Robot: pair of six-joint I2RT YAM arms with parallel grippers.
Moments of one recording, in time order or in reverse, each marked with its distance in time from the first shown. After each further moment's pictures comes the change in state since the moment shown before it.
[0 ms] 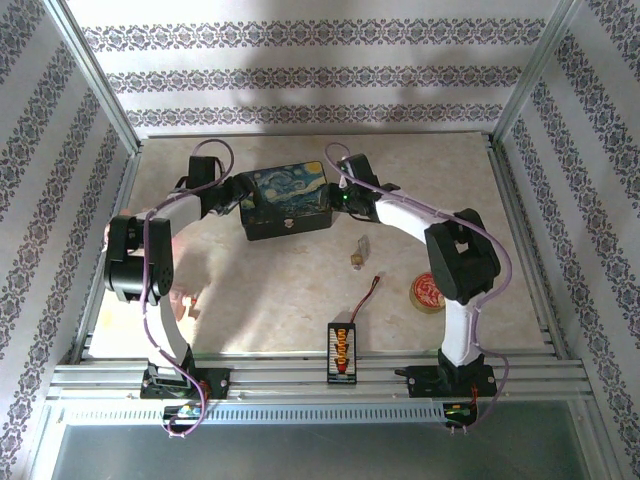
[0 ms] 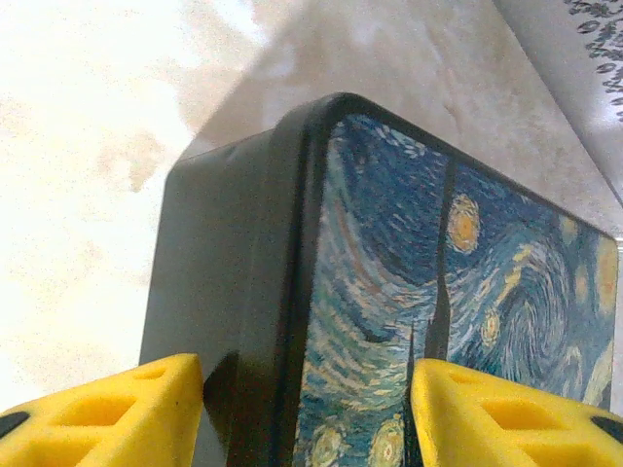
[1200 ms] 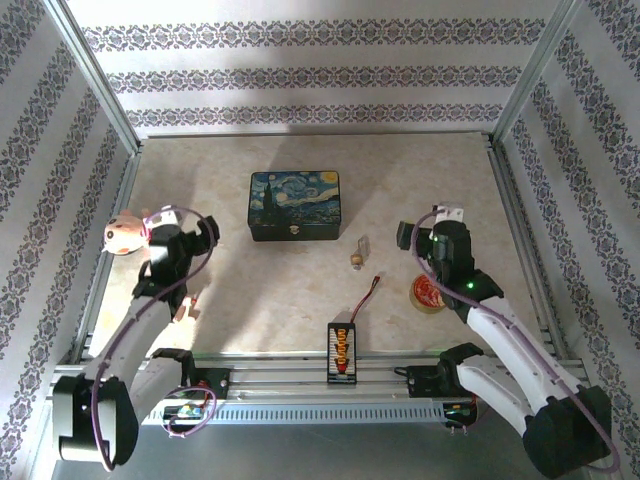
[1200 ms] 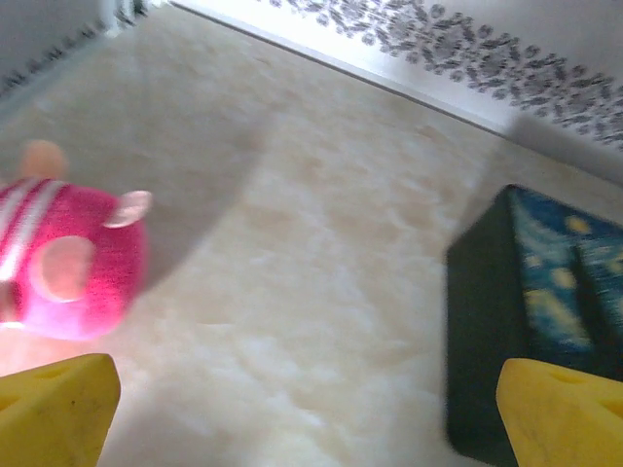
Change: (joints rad) left arm 0.012 -0.985 -0.824 0.221 -0.580 0.391; right arm -0.169 -1.108 -0.824 0.024 0.447 -0.301
